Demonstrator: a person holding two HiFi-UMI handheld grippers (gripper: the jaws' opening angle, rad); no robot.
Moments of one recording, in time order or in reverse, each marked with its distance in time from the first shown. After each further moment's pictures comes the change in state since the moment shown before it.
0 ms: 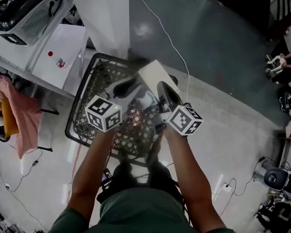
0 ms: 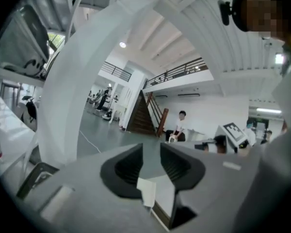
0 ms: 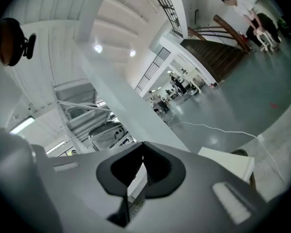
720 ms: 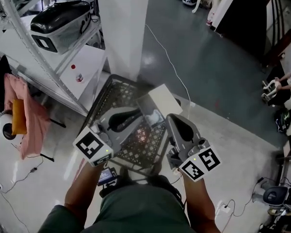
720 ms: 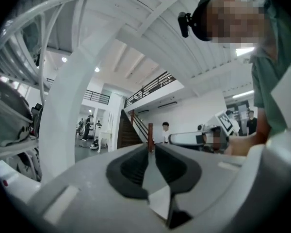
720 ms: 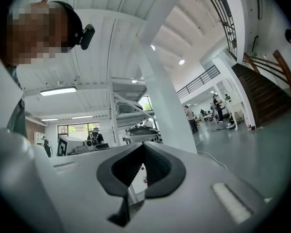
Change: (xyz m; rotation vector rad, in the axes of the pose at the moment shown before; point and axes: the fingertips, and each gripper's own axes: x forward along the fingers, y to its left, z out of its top) left arm -0.145 -0.076 0.138 0.283 -0.169 -0.155; right arm -0.066 0.225 0.052 -0.516 -0.031 0.258
